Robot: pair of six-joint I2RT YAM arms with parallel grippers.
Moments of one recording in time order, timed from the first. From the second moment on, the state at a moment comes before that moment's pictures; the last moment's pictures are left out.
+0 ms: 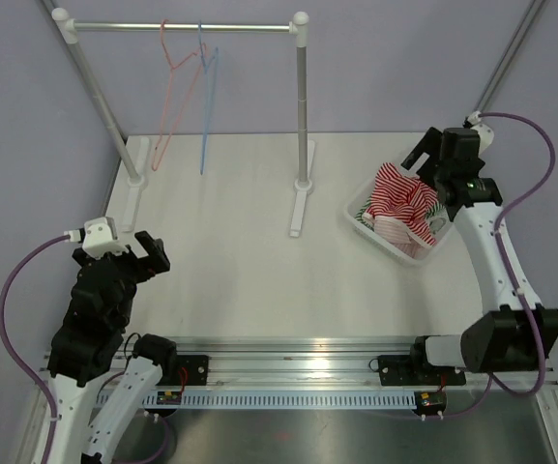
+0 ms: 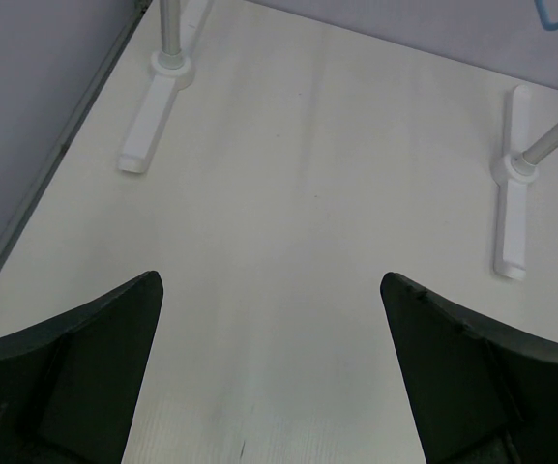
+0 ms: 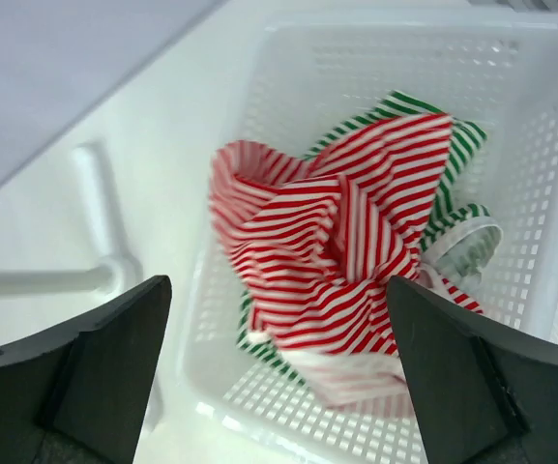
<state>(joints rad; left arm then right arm) -0.29 0.36 0.84 -0.74 -0.39 -0.30 0.03 1.43 1.33 -0.52 0.27 0.57</state>
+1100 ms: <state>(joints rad) -0.31 0.16 0.97 -0.94 -0.41 -0.14 0.26 0.63 1.20 -1.06 0.20 0.26</state>
